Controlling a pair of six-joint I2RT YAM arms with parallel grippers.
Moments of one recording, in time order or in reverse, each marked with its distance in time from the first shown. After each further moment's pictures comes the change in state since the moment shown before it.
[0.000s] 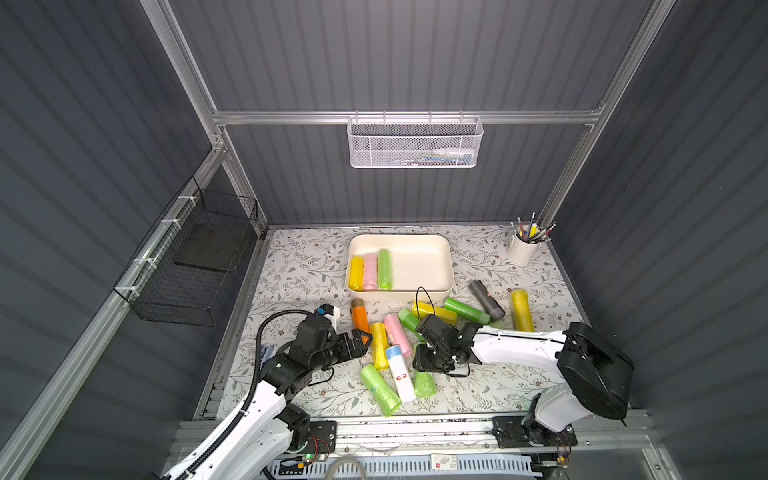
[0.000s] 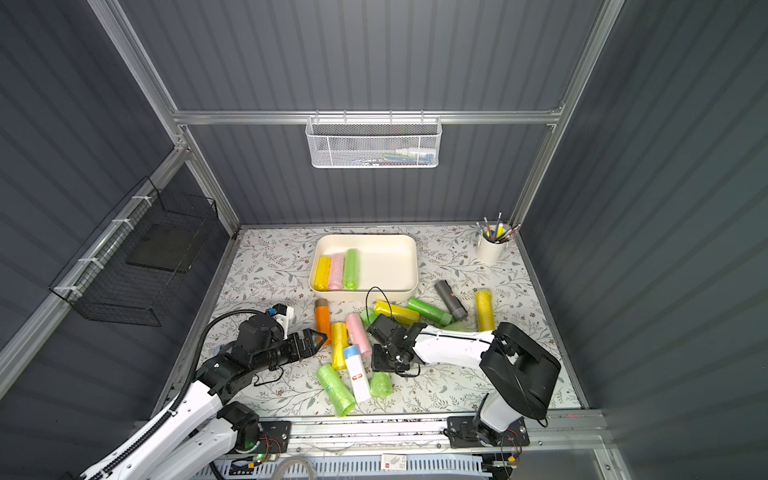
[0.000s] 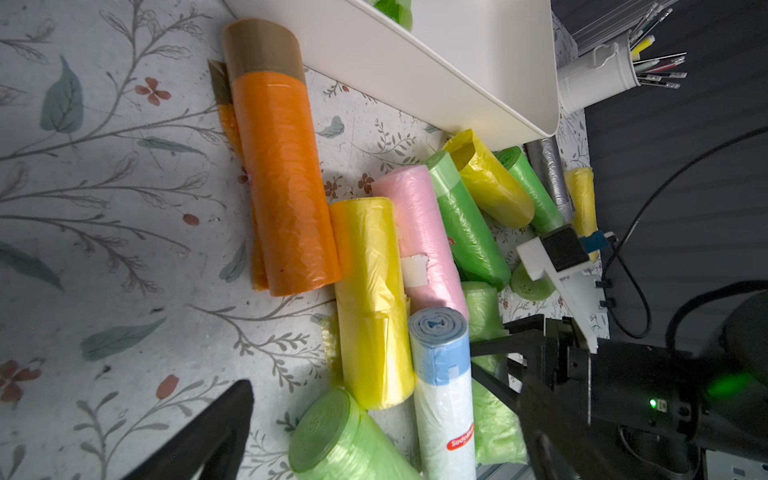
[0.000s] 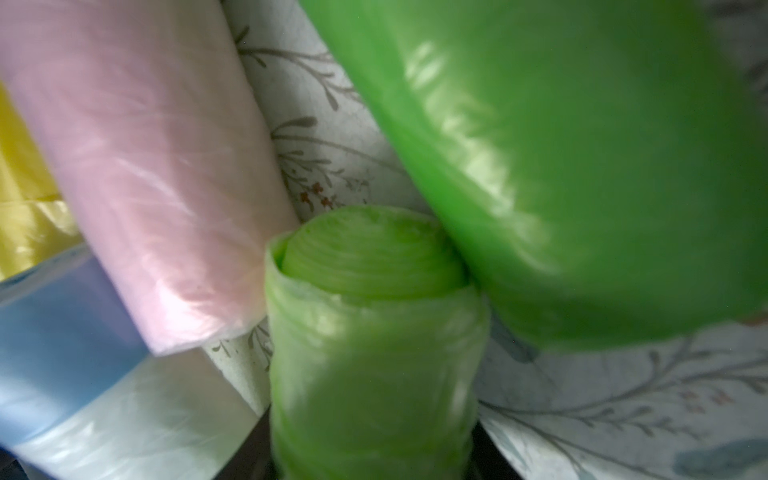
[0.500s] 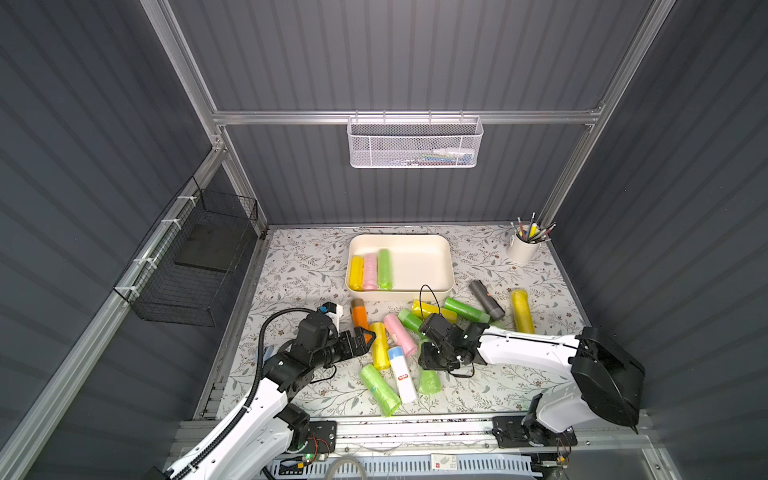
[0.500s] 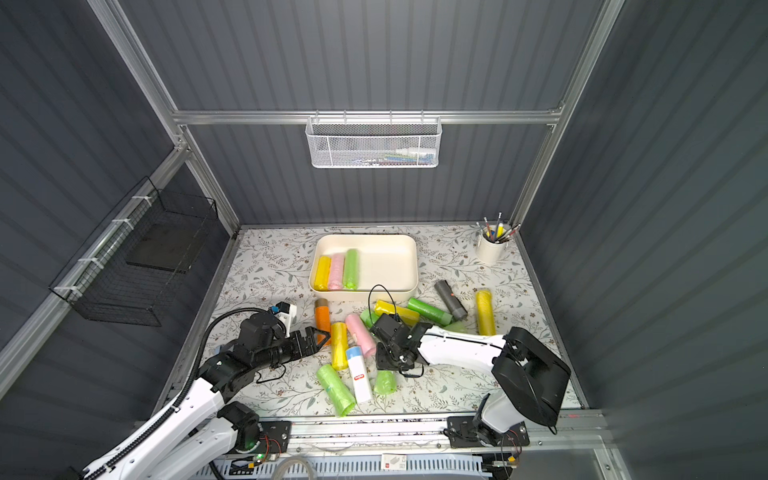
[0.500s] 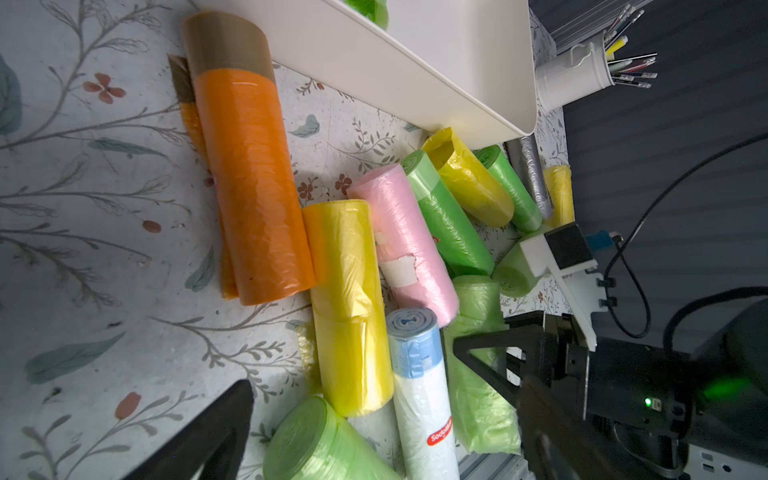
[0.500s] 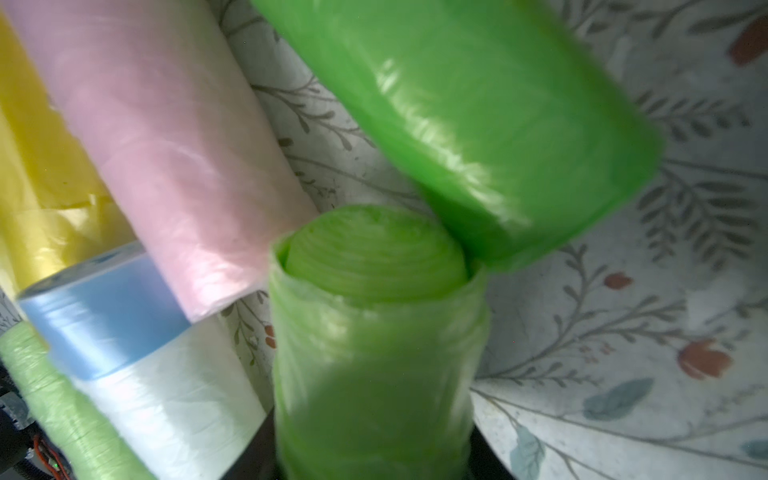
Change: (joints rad) left arm 0.000 0.033 0.000 0.056 0.049 -0.014; right arm -0.001 -0.070 -0.001 -0.066 0.075 0.000
